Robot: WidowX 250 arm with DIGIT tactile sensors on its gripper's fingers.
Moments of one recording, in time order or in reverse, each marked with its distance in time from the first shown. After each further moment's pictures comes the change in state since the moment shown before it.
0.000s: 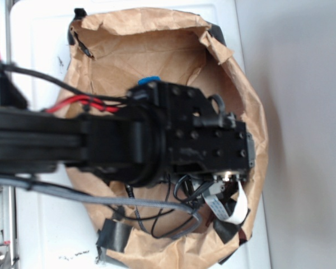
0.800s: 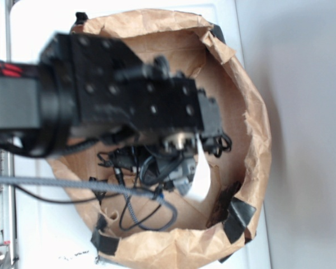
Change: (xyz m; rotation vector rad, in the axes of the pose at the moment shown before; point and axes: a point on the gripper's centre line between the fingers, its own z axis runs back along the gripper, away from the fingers) arm -0.027 -0.021 0.048 0.083 -0.119 0.089
